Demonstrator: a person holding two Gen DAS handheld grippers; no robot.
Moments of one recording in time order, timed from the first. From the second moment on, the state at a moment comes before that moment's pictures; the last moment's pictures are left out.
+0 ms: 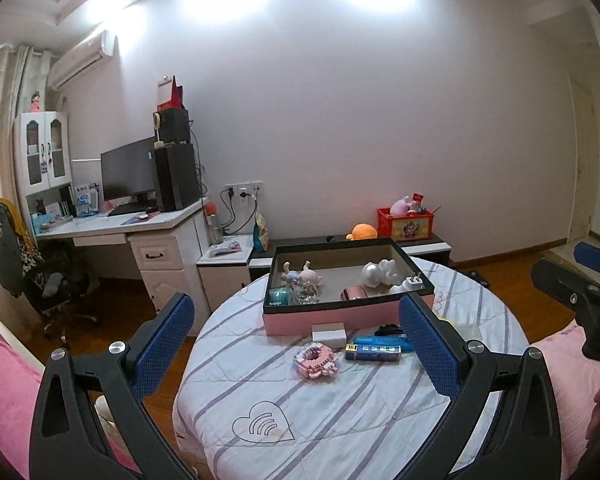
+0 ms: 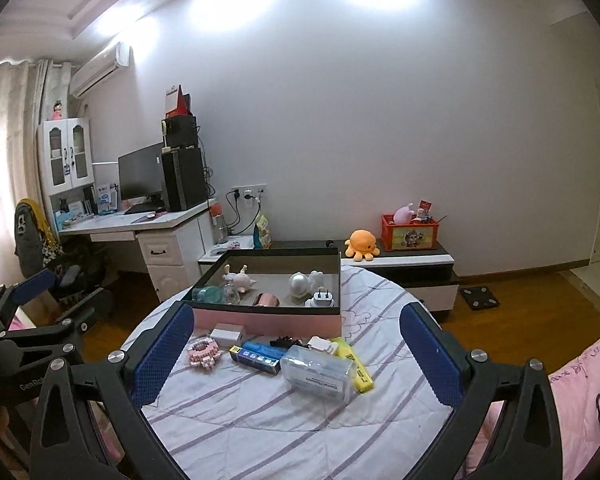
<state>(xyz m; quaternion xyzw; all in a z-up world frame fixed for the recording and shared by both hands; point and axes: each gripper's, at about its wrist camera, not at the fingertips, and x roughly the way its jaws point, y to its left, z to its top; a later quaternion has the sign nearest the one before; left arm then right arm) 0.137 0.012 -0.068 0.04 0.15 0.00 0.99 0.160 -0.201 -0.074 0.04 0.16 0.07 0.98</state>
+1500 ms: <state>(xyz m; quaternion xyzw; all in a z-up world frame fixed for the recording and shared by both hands) 0.221 0.040 -0.178 0.05 0.34 0.00 0.94 0.258 -0.193 -0.192 0.00 0.37 0.16 0.92</state>
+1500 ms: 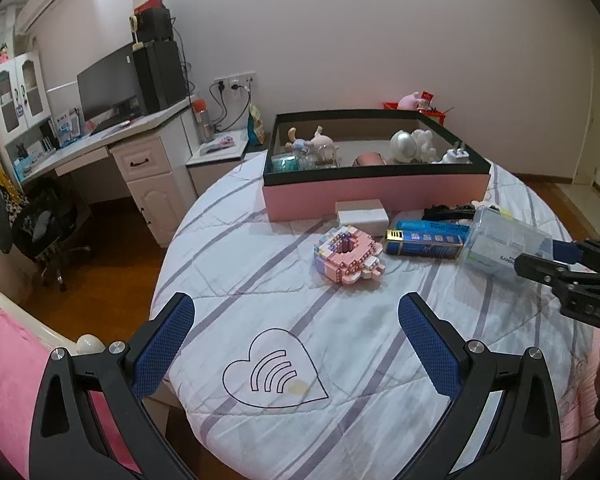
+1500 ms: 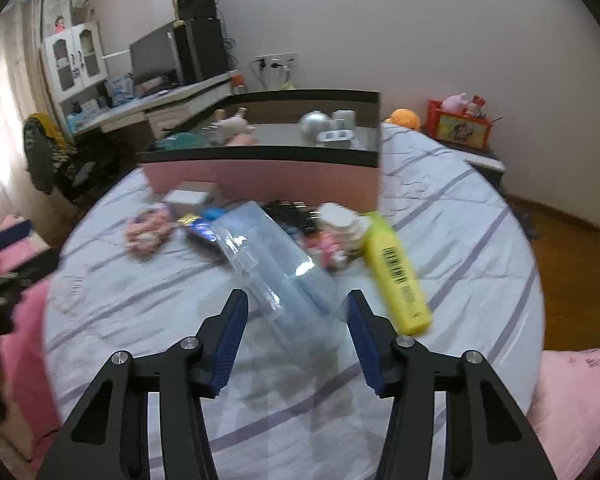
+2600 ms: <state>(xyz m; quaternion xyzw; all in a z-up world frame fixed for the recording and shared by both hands) 0.336 0.022 -0.241 0.00 0.45 0.00 0.89 0.263 -0.206 -0.226 0.05 0.38 0.12 0.92</state>
